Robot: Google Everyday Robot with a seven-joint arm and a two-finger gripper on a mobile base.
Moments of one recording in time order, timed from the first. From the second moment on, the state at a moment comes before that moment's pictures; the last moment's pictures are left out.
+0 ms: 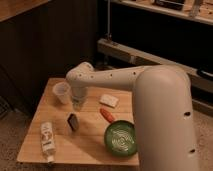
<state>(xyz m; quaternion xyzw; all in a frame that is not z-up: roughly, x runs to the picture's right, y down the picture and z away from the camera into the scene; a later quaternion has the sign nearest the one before) -0.156 0.101 0.801 -0.36 -0.04 0.17 0.92</state>
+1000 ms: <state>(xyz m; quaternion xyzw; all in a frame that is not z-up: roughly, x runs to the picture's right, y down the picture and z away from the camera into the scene) -0.170 0.127 0.812 -0.38 -0.02 0.17 0.91</state>
